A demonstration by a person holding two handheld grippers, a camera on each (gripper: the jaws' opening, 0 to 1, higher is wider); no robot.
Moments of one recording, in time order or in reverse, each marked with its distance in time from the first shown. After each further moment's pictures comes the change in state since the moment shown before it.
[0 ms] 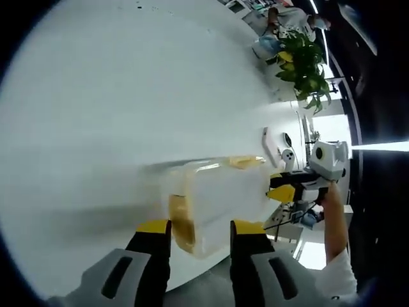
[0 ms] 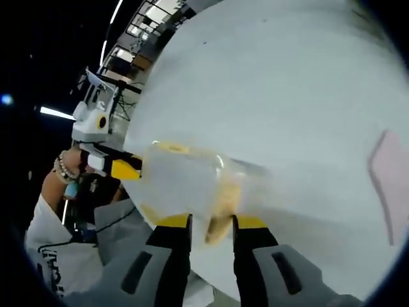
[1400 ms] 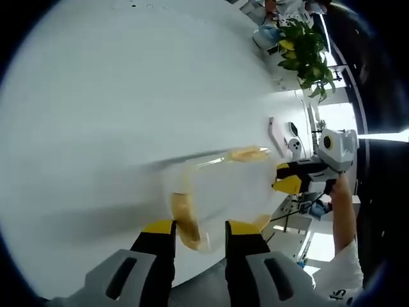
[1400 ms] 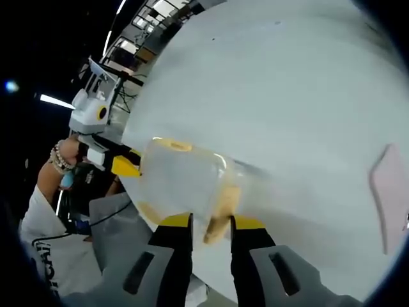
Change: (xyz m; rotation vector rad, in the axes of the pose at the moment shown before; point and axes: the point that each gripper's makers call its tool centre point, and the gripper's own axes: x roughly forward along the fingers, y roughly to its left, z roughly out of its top) left arm -0.001 0.007 -0.002 0.057 0.059 0.068; right arm 0.002 -0.003 0.007 -0.060 0.028 -0.019
